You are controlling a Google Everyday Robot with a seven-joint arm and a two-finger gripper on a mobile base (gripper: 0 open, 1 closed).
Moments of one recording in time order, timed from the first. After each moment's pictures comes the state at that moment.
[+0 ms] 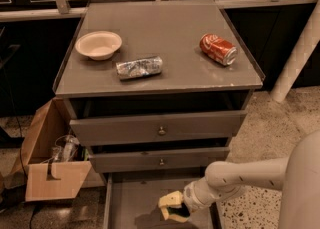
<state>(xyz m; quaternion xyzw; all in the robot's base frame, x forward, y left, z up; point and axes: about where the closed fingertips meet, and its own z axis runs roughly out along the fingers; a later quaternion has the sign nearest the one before) 0.415 -0.082 0.375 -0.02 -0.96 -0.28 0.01</state>
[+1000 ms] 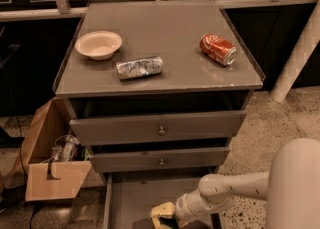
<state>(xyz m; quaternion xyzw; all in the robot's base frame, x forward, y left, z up) 0.392 -0.045 0.305 -0.05 -0.93 -0.34 0.07</state>
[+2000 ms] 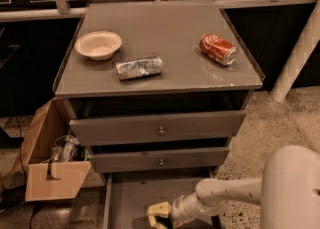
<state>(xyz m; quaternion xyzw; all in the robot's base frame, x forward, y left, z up) 0.404 -0.027 0.268 -0.08 -0.92 -0.37 0.07</state>
